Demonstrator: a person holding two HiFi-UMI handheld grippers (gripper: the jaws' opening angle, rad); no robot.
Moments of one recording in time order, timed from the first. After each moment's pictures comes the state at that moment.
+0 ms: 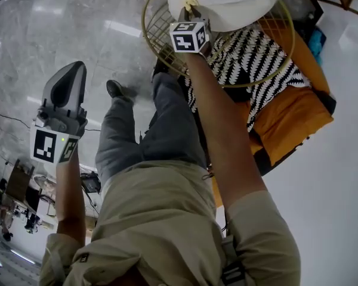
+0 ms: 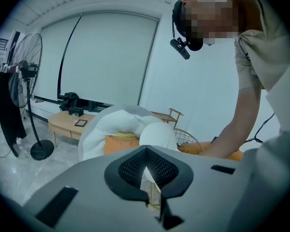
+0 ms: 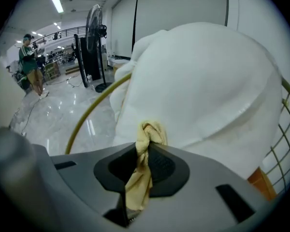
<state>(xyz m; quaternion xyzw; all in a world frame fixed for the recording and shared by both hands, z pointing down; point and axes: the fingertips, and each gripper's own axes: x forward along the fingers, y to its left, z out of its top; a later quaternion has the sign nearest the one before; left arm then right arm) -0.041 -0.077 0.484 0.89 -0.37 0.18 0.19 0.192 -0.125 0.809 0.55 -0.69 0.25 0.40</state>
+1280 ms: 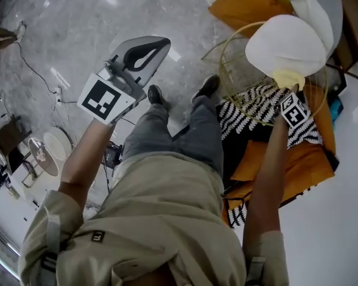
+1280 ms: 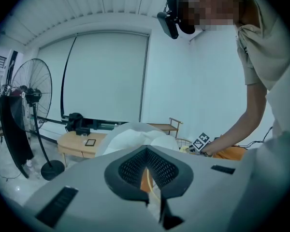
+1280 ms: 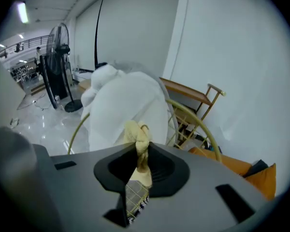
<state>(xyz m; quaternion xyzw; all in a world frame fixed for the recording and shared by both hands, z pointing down) -0.138 -0.033 0.394 0.90 -0.38 0.17 0.13 0.353 -0.038 0.643 0.72 -0.56 0.26 0.33</state>
